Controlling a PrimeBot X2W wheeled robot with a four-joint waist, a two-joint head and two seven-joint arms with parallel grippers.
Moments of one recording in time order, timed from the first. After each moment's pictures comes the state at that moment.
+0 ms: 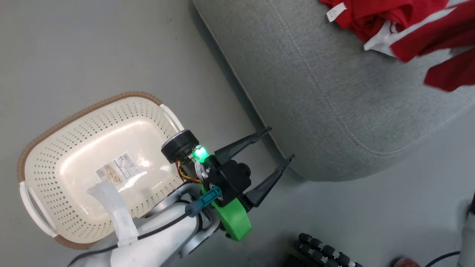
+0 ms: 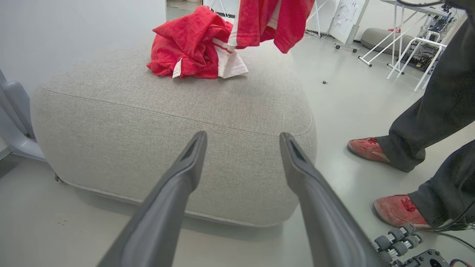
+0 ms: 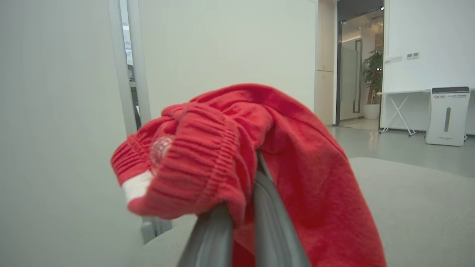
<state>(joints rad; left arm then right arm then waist) -0.65 0.36 -1.04 0.02 -0.42 -0.02 -0.07 -0.48 -0.05 -0.36 -0.17 0.39 0.13 -0.26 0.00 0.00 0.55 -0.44</state>
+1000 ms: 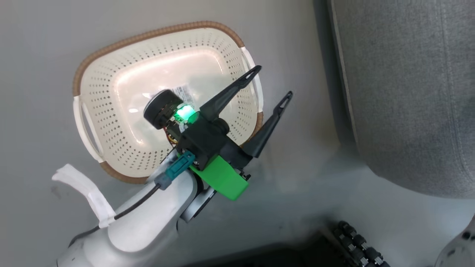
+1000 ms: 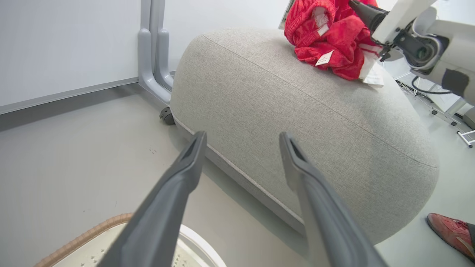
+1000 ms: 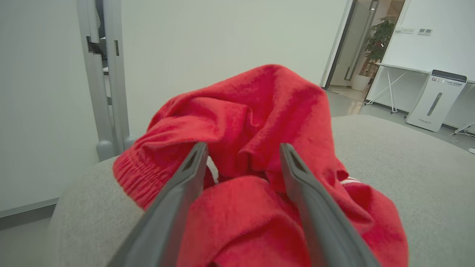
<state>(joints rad) -0.73 0.28 -0.91 0.06 -0.47 0.02 -0.24 -0.79 -0.07 -0.67 0.13 0.02 0.13 -0.26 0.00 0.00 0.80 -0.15</state>
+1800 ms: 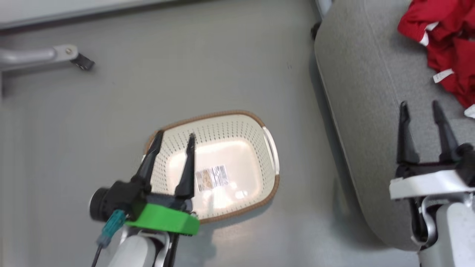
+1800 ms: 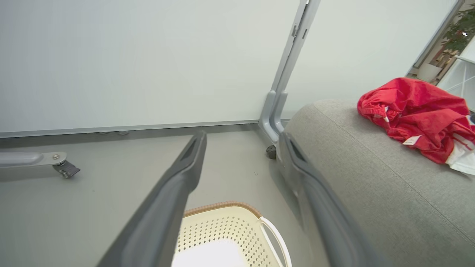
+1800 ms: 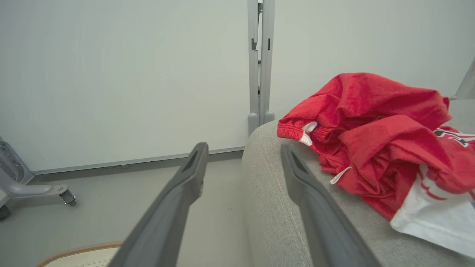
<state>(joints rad) -0.19 0.12 -0.40 0.07 -0.37 0.03 -0.26 -0.22 -0.05 -0.16 0.05 0.16 0.13 -0.26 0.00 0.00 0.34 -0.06</state>
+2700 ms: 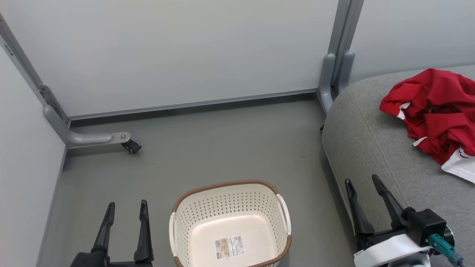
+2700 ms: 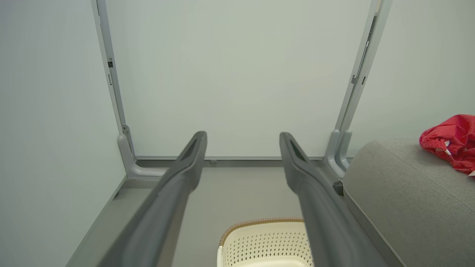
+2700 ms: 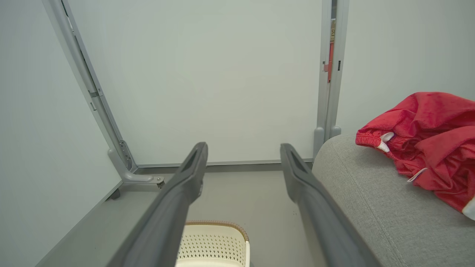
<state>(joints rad) 0.19 0.05 -0.08 -0.02 -0.19 -0.03 -0.26 0.05 -0.05 0.07 0.05 0.21 0.13 -0.26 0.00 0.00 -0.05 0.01</state>
